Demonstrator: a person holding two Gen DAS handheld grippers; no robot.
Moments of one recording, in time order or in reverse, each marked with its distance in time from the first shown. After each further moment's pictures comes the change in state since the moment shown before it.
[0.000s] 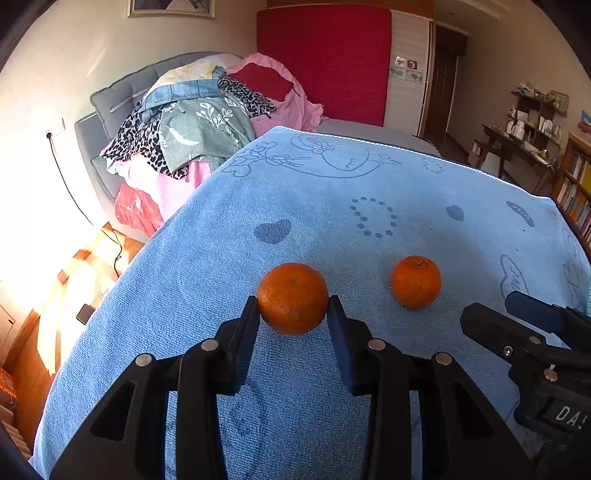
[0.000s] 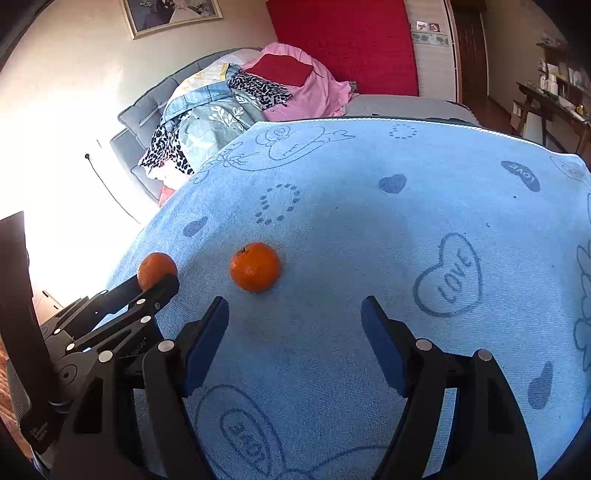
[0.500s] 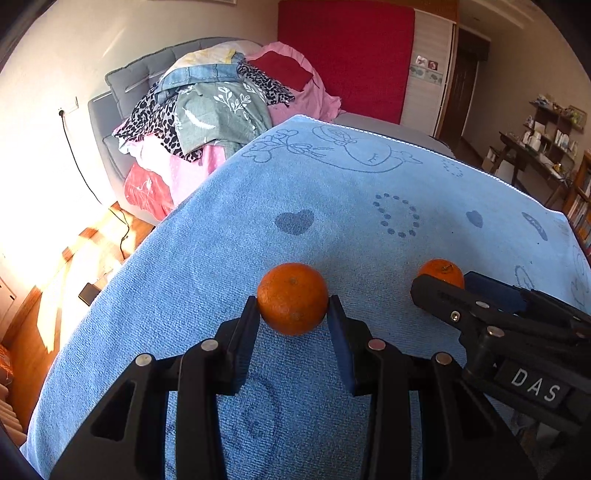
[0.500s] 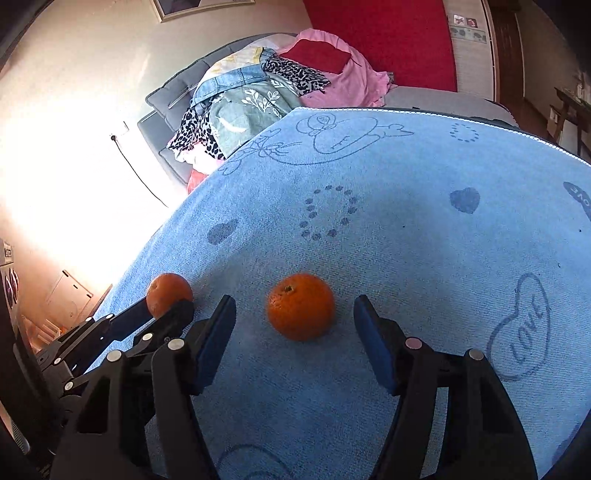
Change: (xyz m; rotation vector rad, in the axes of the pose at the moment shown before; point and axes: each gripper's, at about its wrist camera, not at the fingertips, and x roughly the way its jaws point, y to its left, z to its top) left arm 0.007 0.009 -0.001 -0.061 0.039 0.027; right arm 0.044 0.021 0.023 -0.066 0.054 0.109
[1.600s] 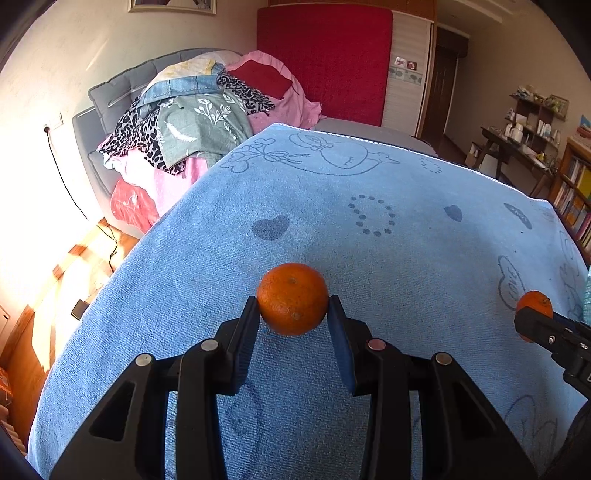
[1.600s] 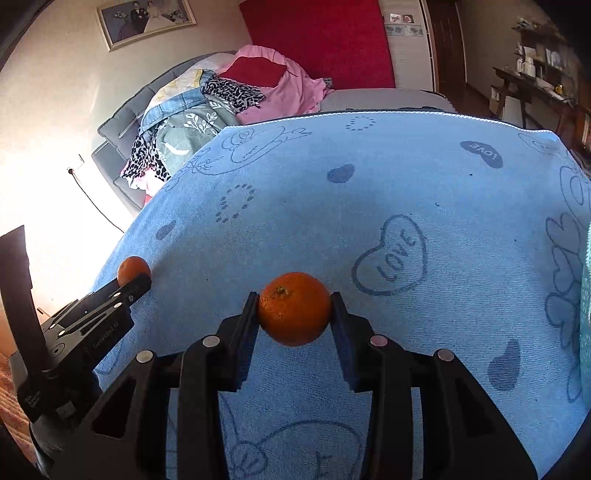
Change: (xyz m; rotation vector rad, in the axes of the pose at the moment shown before) left arm -0.007 -0.010 -0.006 0.059 -0.040 -0.053; right arm -0.090 -0.054 -0.052 0.166 -0.076 -0.178
